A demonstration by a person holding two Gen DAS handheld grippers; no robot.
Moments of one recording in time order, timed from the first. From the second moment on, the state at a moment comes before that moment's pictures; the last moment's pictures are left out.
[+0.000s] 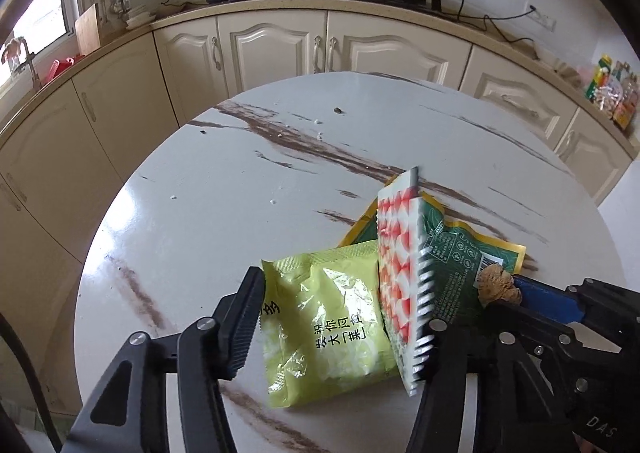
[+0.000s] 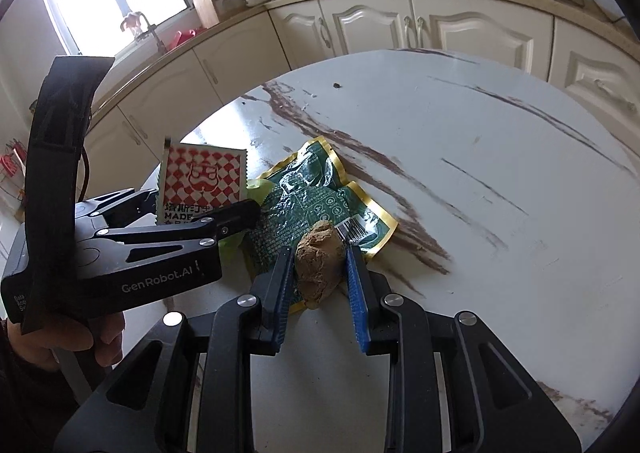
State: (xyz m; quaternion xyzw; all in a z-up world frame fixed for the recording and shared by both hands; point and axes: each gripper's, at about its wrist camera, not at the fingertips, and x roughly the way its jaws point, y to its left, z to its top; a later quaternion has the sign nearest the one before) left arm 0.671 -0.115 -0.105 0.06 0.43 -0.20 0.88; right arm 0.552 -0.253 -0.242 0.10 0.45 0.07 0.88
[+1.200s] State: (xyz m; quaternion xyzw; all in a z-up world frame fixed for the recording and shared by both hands) left arm 0.483 -0.013 -0.058 0.04 0.41 -0.35 0.84; right arm 0.449 -0.207 -0.219 0.10 0.45 0.05 0.89
